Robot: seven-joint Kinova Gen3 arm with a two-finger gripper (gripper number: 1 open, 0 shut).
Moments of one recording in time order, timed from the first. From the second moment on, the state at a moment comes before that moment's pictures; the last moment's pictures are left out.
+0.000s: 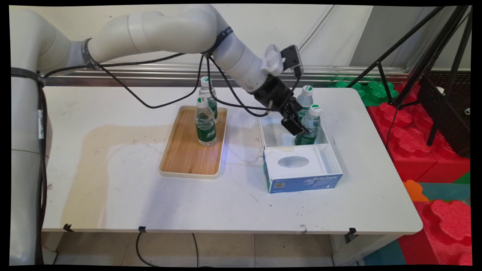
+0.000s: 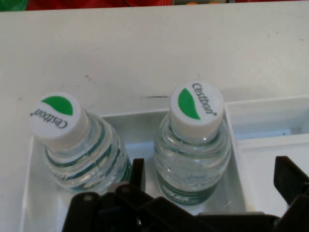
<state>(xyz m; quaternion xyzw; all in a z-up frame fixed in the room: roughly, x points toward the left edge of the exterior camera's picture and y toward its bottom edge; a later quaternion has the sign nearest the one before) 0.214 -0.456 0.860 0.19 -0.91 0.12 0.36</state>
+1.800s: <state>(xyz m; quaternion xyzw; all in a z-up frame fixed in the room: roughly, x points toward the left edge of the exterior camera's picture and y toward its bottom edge) 0.178 -0.490 0.830 0.20 -0.90 0.11 0.36</state>
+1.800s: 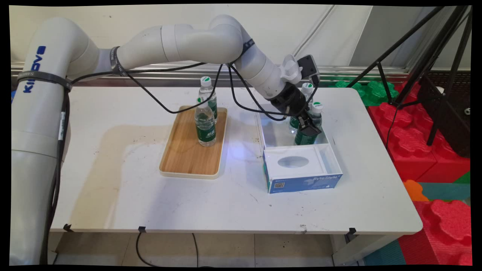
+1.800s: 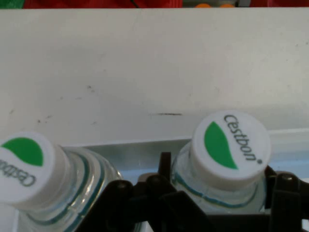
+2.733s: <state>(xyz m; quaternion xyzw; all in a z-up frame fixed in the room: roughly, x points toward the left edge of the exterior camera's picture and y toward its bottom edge) 0.203 -0.465 0.896 0.20 -0.89 0.13 0.39</state>
